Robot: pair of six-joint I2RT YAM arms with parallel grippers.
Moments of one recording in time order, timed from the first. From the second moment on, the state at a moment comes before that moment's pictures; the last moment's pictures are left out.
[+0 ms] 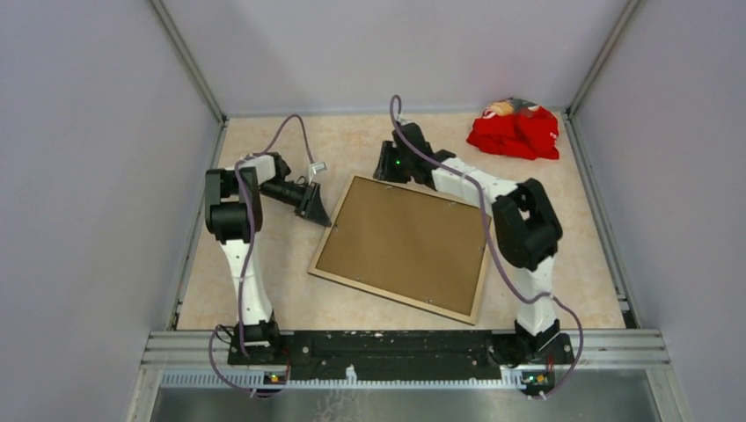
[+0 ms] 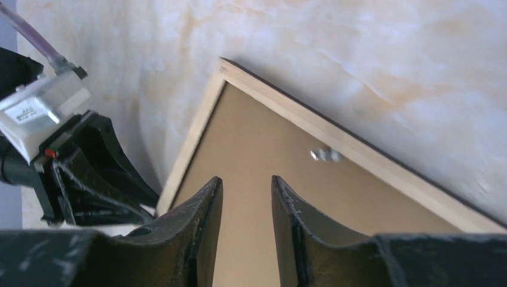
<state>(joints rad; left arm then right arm) 0.04 2.25 1.54 -1.11 1.03 0.74 0.61 1.96 1.51 -0.22 -0.03 0.61</state>
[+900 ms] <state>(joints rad) 0.05 2.25 1.49 -1.10 1.08 0.75 0.66 2.34 1.83 -0.25 -0.10 0.63</state>
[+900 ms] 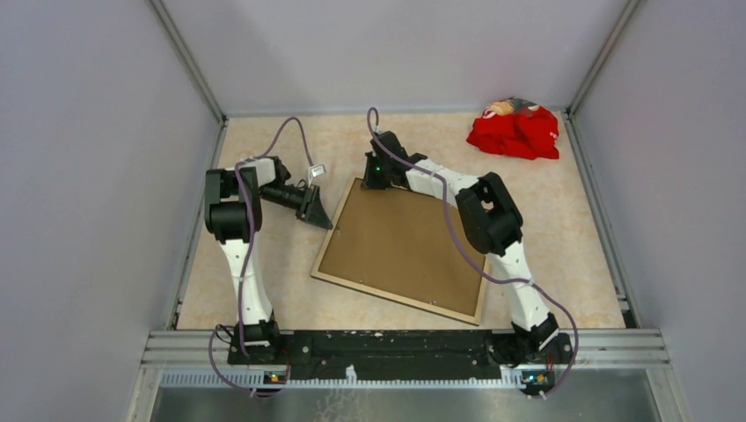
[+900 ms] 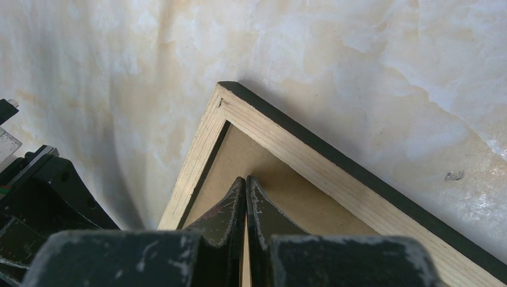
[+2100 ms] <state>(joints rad) 0.05 2.25 1.48 -1.10 1.08 0.74 0.83 2.09 1.28 0.22 -0.40 0.82</state>
